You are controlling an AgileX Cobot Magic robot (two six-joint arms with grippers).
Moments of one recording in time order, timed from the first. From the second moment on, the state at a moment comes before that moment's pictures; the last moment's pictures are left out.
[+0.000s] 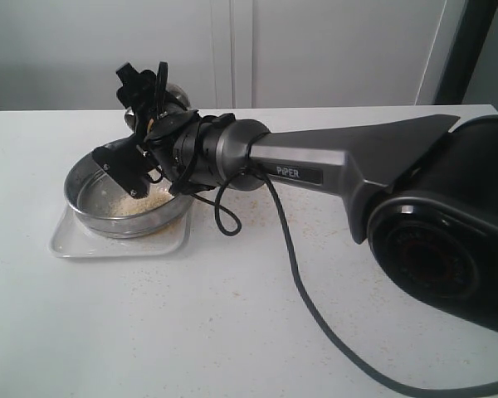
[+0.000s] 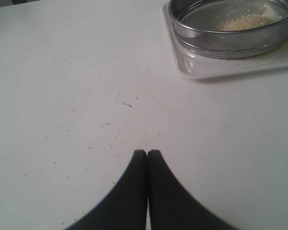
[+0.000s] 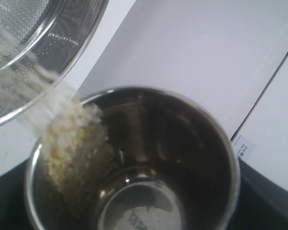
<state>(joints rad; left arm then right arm) -0.01 0.00 0.02 -0.05 0.45 0.16 0.82 2.30 -1.82 -1.73 0.42 -0.11</state>
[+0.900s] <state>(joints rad) -0.01 0.00 0.02 -0.05 0.45 0.16 0.83 2.30 -1.82 -1.73 0.45 -0.32</state>
